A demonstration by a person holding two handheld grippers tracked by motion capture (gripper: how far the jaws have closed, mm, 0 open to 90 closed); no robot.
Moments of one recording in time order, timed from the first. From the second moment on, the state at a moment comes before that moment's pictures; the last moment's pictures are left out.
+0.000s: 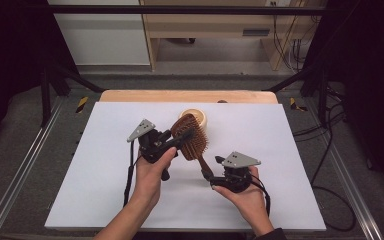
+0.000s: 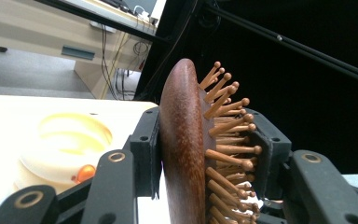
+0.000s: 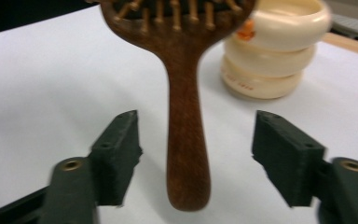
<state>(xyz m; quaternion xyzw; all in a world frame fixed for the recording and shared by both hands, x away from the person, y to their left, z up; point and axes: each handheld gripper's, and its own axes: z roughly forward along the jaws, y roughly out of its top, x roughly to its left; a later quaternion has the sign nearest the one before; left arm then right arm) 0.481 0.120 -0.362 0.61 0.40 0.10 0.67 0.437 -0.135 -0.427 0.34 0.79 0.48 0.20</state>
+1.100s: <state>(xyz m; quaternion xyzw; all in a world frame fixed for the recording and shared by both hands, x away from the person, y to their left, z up) 0.515 0.106 -0.278 0.62 0.37 0.18 0.67 0.437 -0.200 -0.439 0.42 0.72 0.46 0.32</state>
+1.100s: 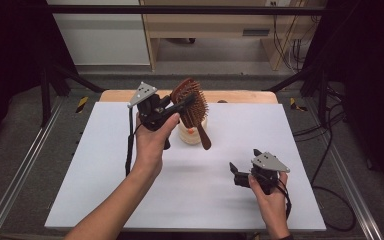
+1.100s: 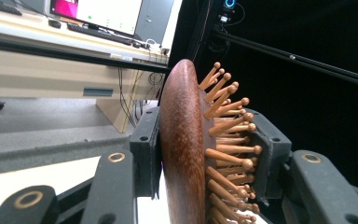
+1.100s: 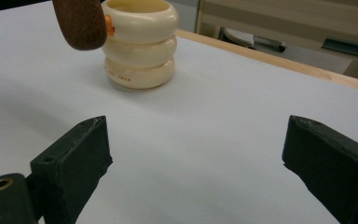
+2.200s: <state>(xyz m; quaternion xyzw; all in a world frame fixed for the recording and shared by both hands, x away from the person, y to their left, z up) 0.579 0.098 -0.245 0.59 0.38 0.23 0.67 0.441 -0.205 -0.442 0.44 0.70 0.47 0.31</state>
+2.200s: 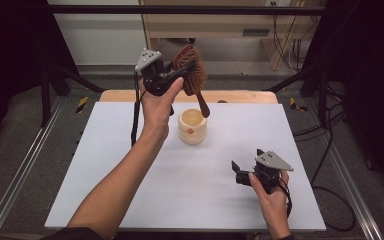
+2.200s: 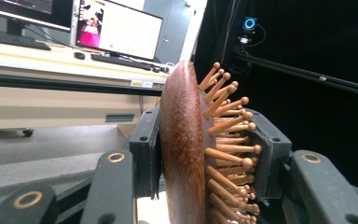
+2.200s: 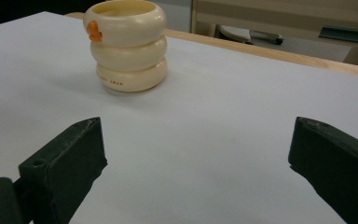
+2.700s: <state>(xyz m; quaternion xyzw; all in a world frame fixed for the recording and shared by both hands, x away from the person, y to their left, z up) 0.589 0.110 -0.247 0.59 0.39 0.25 0.66 0.441 -0.202 -0.443 0.45 0.70 0.47 0.30</state>
